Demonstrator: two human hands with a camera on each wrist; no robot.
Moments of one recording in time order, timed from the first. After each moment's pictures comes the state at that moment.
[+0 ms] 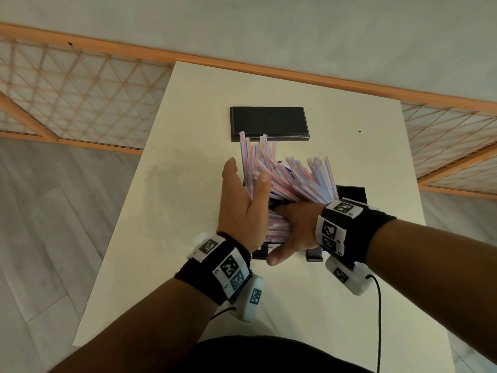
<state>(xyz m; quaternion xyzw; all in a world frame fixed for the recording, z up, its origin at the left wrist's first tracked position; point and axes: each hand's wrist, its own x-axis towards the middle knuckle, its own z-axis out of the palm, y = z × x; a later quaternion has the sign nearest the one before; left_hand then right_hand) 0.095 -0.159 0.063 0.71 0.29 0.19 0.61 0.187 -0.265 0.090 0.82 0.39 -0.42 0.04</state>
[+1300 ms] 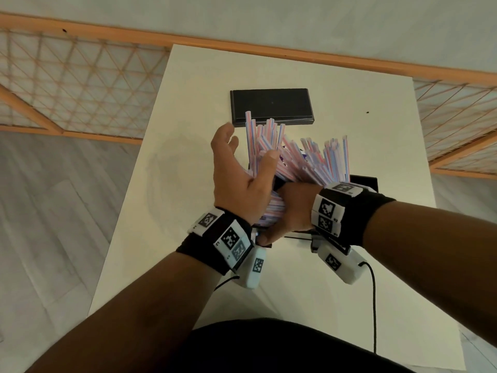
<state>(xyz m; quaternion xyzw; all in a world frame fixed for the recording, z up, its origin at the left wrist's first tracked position) 0.106 -0.149 0.074 0.73 0.30 0.26 0.56 0.188 -0.251 0.074 0.82 0.36 -0.44 -0.03</state>
